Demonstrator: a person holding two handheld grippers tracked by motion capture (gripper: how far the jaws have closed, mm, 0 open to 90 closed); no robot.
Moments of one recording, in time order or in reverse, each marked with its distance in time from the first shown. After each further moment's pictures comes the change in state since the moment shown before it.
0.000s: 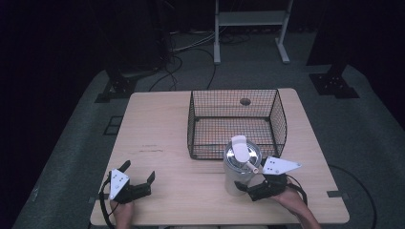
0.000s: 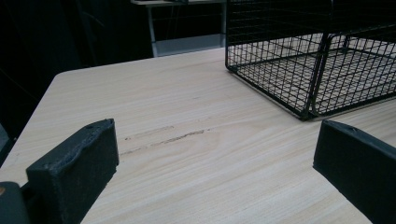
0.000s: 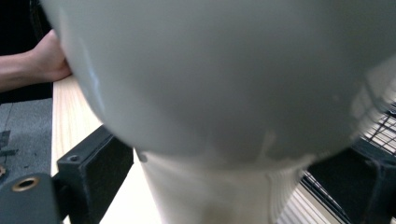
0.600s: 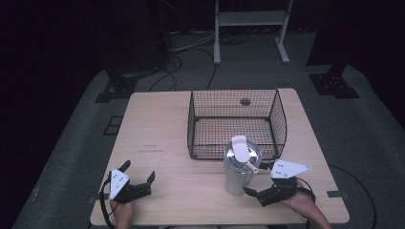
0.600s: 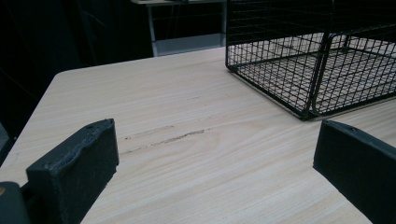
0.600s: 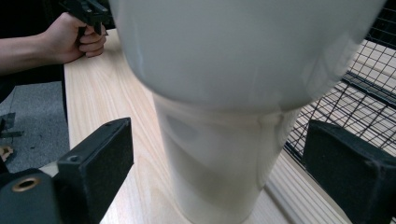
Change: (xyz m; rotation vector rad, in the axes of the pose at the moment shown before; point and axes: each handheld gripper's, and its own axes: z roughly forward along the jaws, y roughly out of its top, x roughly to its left) left arm 0.000 0.000 0.000 0.002 0.001 0.000; right arm 0.003 0.001 -0.026 0.062 0.004 -0.020
